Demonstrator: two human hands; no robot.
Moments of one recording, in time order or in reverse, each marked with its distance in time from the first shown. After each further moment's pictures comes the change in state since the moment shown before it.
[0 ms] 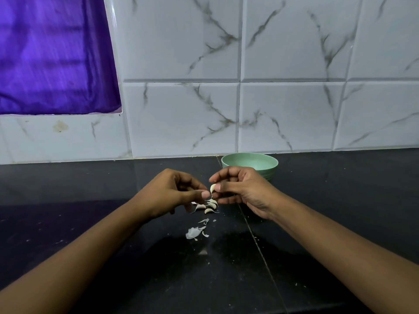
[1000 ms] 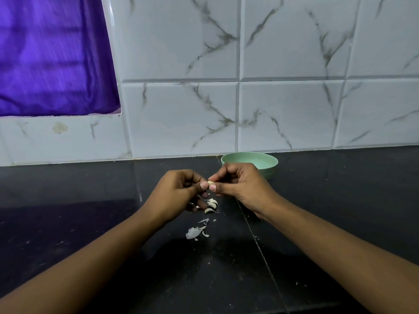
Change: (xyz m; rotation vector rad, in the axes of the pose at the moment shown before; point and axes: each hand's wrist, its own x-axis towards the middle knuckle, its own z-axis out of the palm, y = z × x) left_hand 0.003 0.003 0.022 -0.281 0.162 -0.010; right_hand 0.004 0.006 0.005 -0.196 0.109 -0.221
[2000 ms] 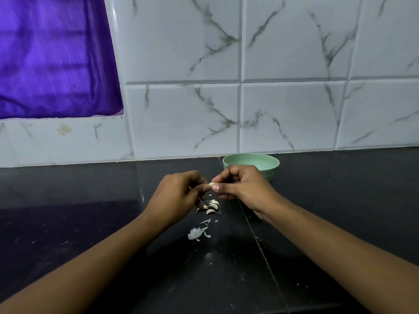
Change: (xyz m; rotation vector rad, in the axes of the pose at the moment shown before) left_hand 0.003 -0.009 -0.001 0.488 0.137 0.285; right_hand 0.001 -0.001 0.001 0.056 0.033 0.112
